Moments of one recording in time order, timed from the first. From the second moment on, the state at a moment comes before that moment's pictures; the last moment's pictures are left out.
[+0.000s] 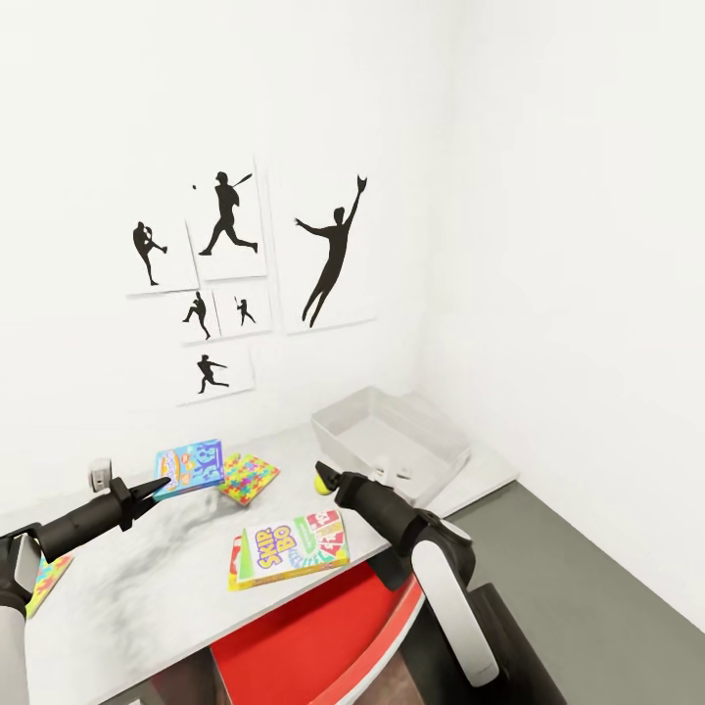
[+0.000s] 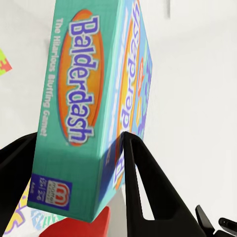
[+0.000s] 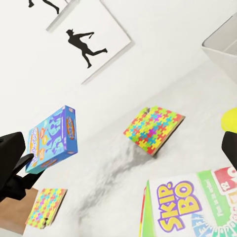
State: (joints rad) left arm -0.71 0.30 0.84 -0.67 -0.07 0.96 -1.22; right arm -0.37 0.15 0.37 -1.51 -0.73 0.50 -0.11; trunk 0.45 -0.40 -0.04
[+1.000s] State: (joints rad) left arm -1.11 0.20 0.76 -0.45 -0.07 1.02 -0.90; right arm -0.74 0.17 0.07 -1.56 -0.76 0.98 -0.26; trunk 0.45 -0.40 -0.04
